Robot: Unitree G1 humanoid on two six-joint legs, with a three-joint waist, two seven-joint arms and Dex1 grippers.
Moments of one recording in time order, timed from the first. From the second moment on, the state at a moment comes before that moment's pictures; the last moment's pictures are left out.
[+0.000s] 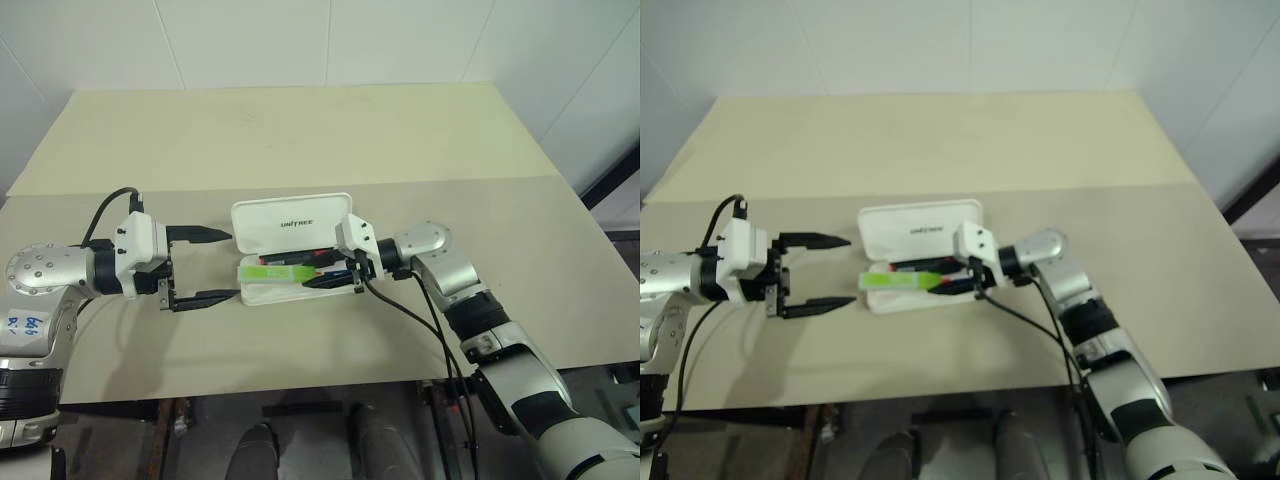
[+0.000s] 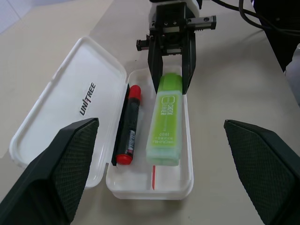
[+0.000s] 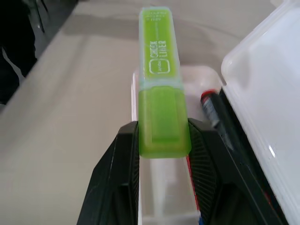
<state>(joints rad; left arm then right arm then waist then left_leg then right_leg) -0.34 0.87 0.20 -0.07 -0.46 0.14 -1.23 -0.86 -0.31 0.30 0.46 0.17 0.07 1.33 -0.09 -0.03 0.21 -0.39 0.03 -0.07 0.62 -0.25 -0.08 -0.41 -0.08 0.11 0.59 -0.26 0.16</state>
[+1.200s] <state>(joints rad) -0.32 0.87 0.19 -0.08 -0.46 0.15 -1.21 -0.93 -0.24 0.31 0.72 0.07 -0.13 1.39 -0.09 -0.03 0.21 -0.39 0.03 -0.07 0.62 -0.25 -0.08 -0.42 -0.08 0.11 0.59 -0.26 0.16</state>
